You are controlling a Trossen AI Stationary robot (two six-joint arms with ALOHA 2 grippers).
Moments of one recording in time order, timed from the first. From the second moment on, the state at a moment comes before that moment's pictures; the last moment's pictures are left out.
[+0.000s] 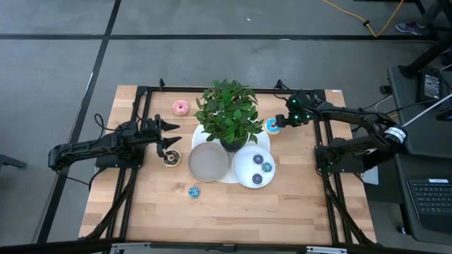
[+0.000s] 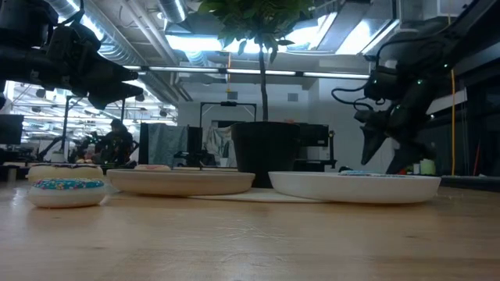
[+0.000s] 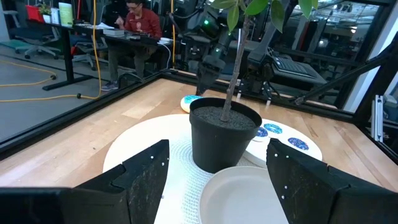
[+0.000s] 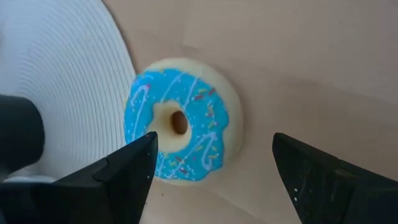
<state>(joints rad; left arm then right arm) 0.28 0.08 0.01 0.03 0.02 -0.18 -0.82 1.28 0.53 -0.34 -0.26 0.55</state>
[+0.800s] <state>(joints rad) 0.28 0.08 0.01 0.03 0.02 -0.18 -0.79 1.34 0.53 -0.34 -0.26 0.55</state>
